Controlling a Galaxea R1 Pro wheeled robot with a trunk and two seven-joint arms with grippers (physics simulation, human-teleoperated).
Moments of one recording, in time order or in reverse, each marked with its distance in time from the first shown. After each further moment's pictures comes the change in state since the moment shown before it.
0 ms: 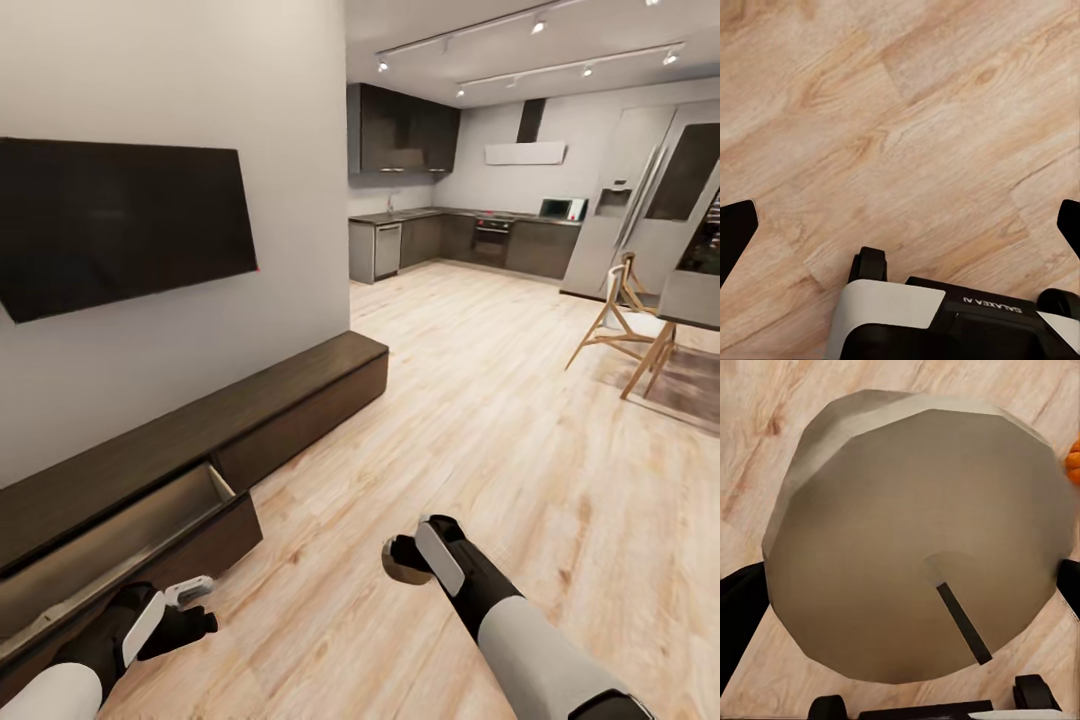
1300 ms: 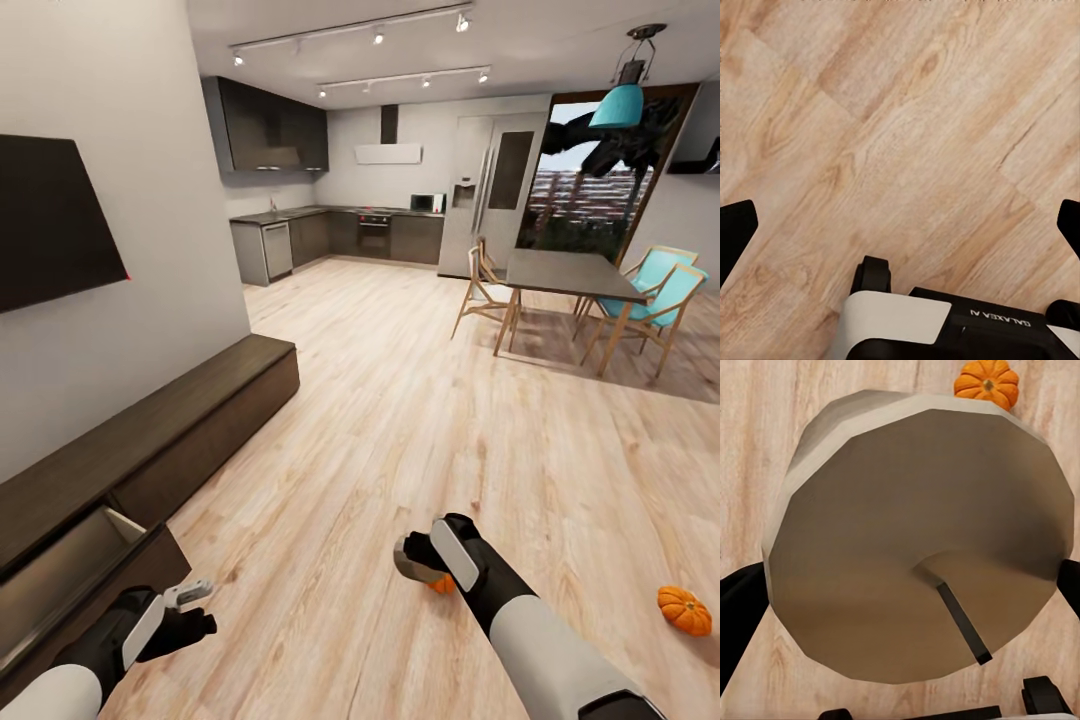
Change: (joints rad) left arm 0.000 0.000 -0.002 0.020 -0.005 -0.036 0.001; right arm 0.000 -0.032 -0.068 0.000 0.000 -0.005 0.012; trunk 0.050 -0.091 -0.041
